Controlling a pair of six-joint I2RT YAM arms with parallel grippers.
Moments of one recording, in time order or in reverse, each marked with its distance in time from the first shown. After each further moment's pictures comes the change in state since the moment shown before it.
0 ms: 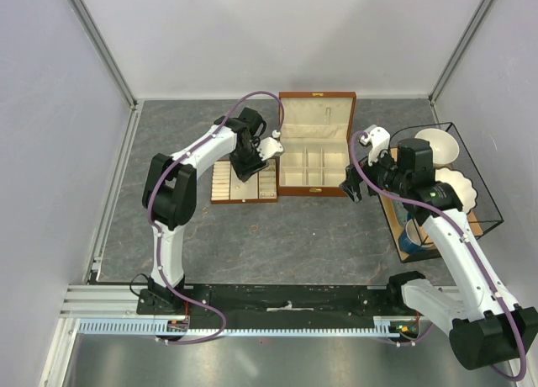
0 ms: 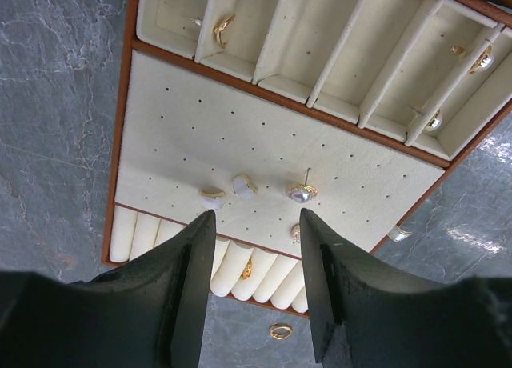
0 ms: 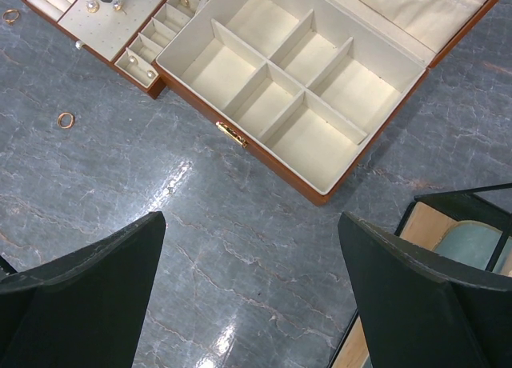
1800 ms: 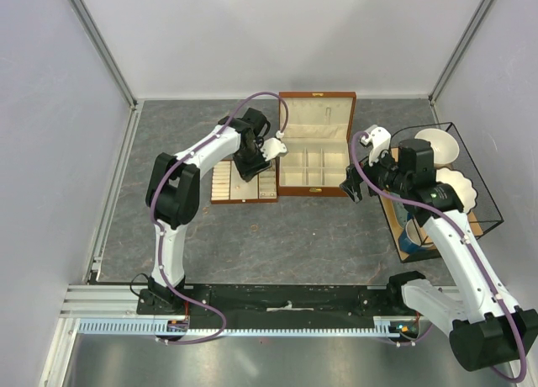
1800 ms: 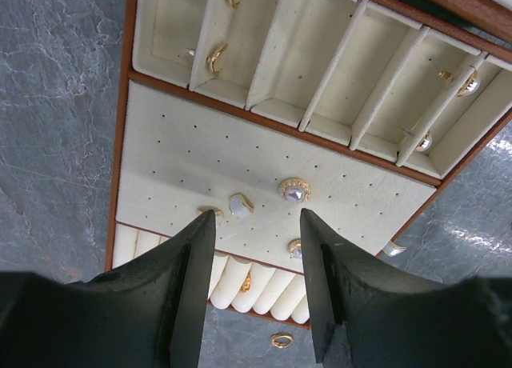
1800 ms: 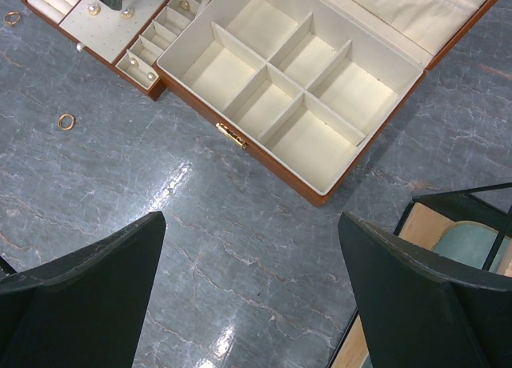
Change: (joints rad) left arm -0.021 0.024 0.026 0.000 0.000 0.000; right arm -0.001 -0.009 0.000 0.000 -0.001 0.000
